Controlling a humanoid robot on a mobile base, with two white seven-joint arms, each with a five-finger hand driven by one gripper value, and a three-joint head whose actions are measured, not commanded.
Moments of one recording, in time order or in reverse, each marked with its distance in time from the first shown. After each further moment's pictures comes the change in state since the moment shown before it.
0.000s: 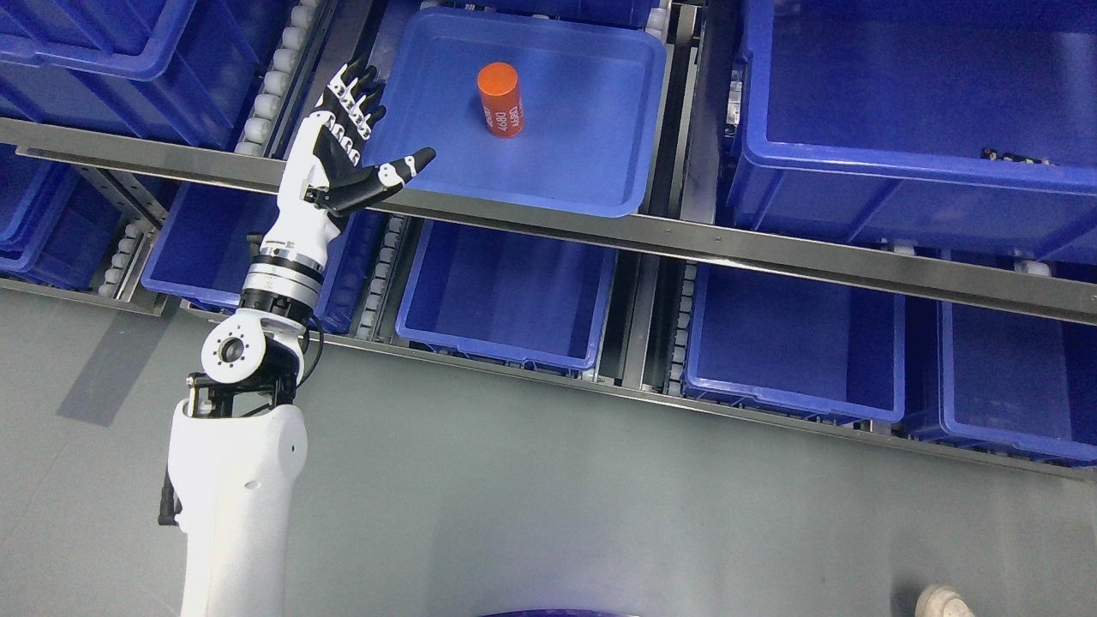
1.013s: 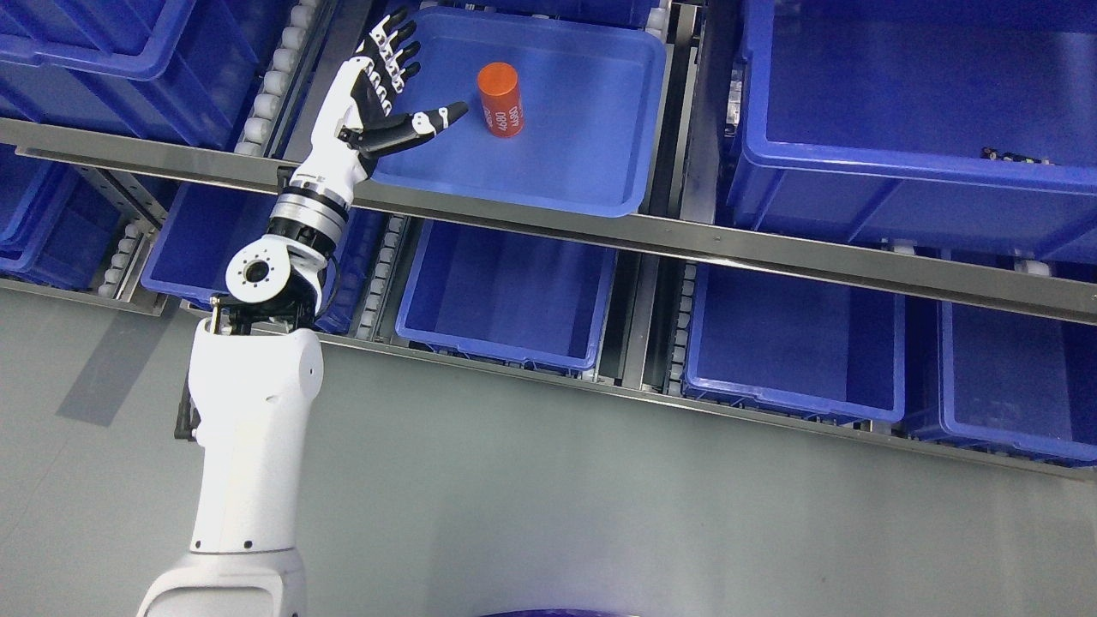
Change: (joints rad) left arm -0.254 0.000 -0.039 0.267 -0.061 0.003 -0.053; right arm 0.000 0.000 0.000 0.000 0.000 -0.001 0.000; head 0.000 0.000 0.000
